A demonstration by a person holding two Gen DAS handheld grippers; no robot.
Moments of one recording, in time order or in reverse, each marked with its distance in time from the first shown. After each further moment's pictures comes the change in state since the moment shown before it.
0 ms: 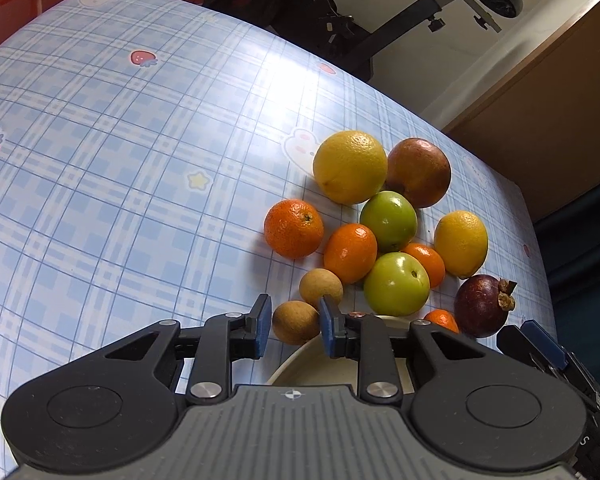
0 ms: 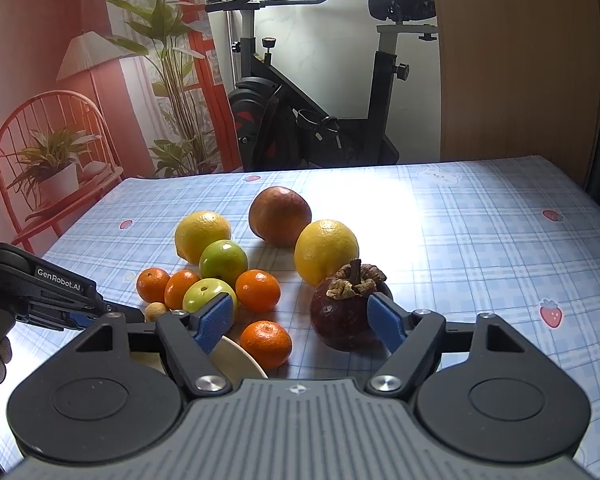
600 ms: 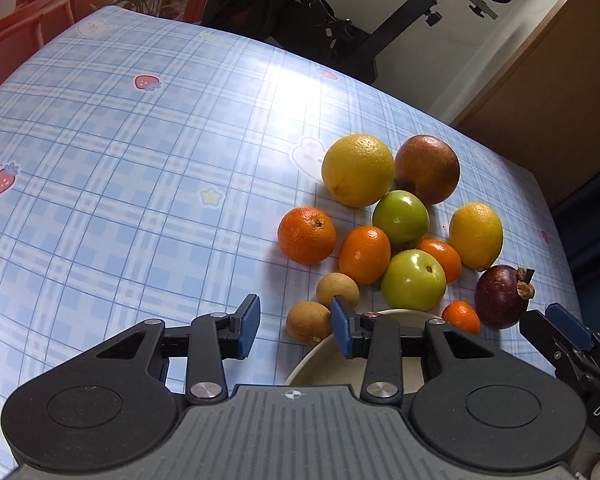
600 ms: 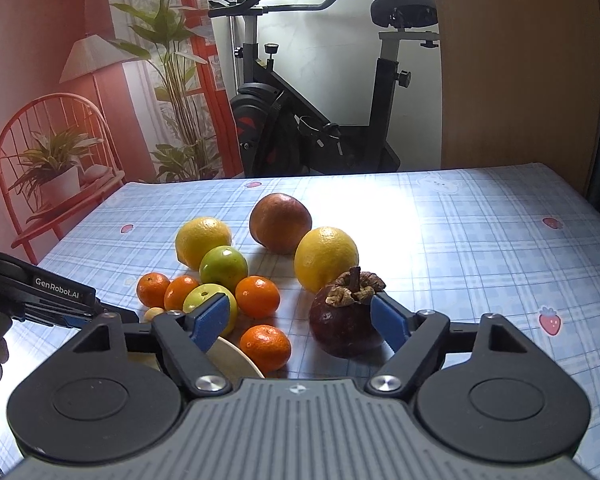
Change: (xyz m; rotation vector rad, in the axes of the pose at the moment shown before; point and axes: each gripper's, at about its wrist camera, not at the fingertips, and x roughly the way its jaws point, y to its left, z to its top) left arm -0.005 -0.005 -0.001 0.082 -0.027 0.082; right arm 0.000 -0.001 0.000 -0.007 -0.016 0.003
